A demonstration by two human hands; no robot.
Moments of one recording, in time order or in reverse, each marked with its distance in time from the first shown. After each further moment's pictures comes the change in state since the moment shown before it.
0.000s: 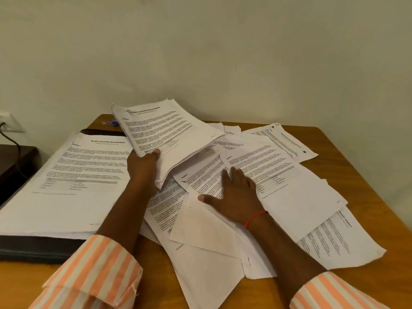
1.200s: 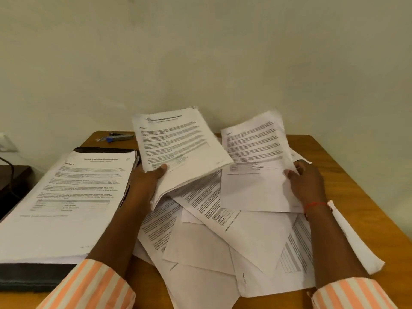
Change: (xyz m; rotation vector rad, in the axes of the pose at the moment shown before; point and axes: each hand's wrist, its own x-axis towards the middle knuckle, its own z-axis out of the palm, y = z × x) left_hand -0.016 0.004 0.008 -0.002 -0.322 0.069; right_hand 0.006 0.139 -0.075 0.671 0.527 0.418
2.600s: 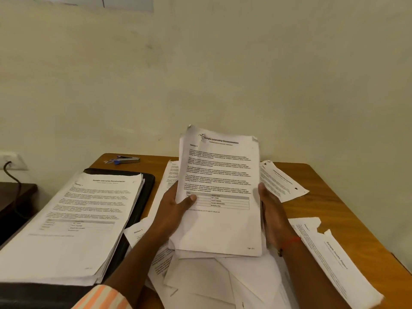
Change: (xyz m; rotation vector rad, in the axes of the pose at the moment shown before) left_hand -0.040 0.010 0.038 0.180 -0.246 0.167; right_hand -0.049 -0.049 0.042 0.893 -0.418 0.085
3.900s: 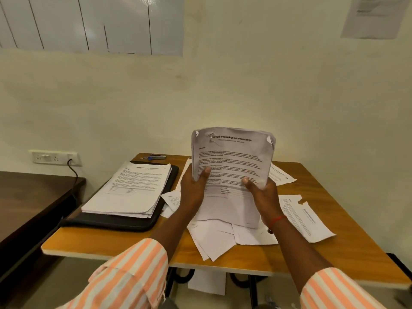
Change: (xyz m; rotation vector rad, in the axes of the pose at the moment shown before) left_hand -0.121 0.081 0.024 -0.115 0.235 0.220; right_hand -0.128 -0.038 0.029 -0.188 0.065 -0.288
